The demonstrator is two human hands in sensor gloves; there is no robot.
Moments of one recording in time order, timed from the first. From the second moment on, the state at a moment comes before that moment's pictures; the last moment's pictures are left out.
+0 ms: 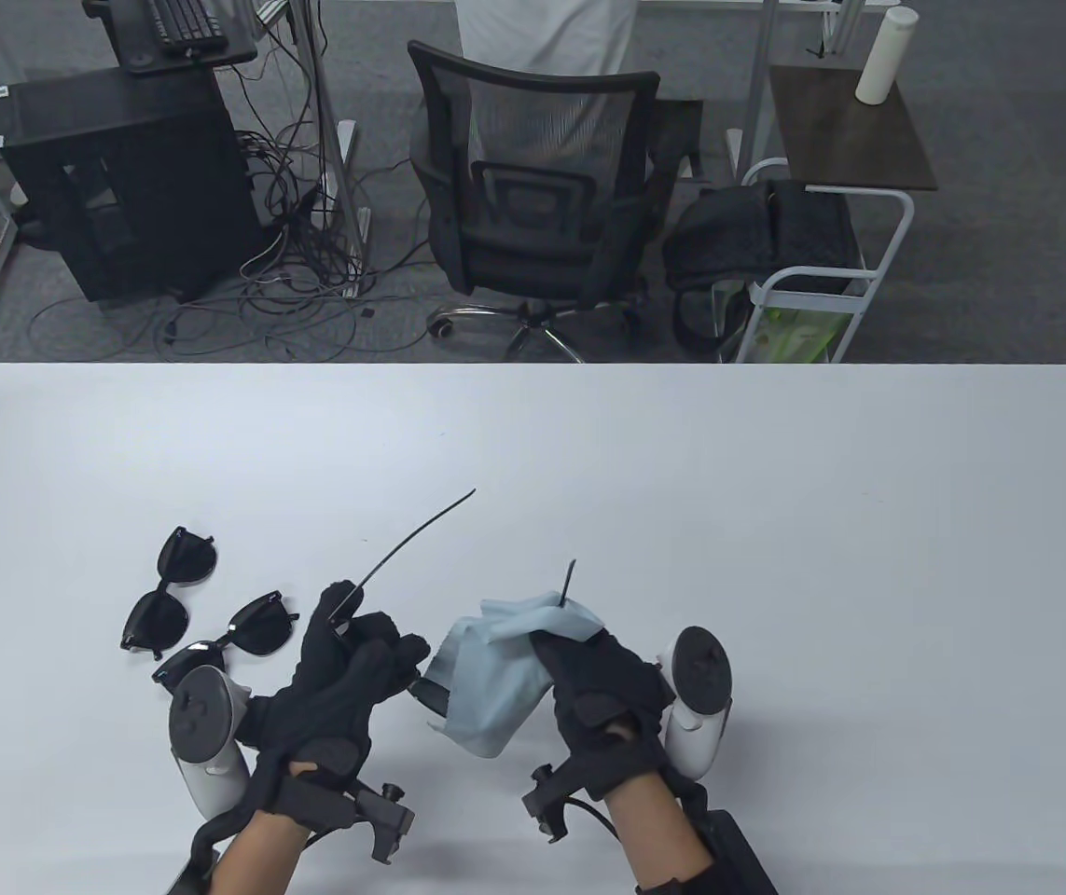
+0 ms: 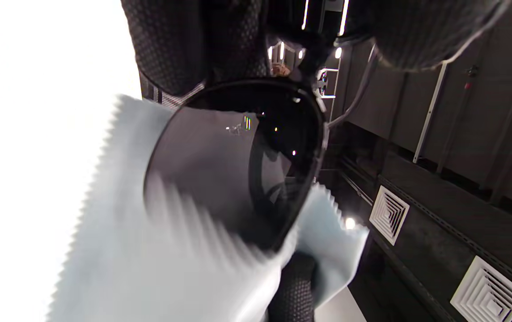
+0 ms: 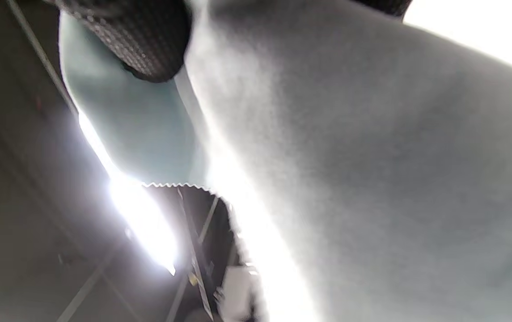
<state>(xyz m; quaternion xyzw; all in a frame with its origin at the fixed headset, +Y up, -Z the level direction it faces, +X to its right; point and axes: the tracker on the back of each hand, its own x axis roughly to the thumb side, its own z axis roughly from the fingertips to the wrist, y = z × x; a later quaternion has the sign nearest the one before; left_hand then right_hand) -0.228 -0.701 -0.240 0.01 -0.09 0.74 0.67 0.080 -0.718 -0.283 0.06 0.06 0.59 0.80</state>
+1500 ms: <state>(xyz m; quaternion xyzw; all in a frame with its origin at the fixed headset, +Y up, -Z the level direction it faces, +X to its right) -0.219 -0.701 -0.240 0.00 -0.14 0.73 0.67 0.081 -0.721 -0.279 0.06 0.09 0.57 0.82</state>
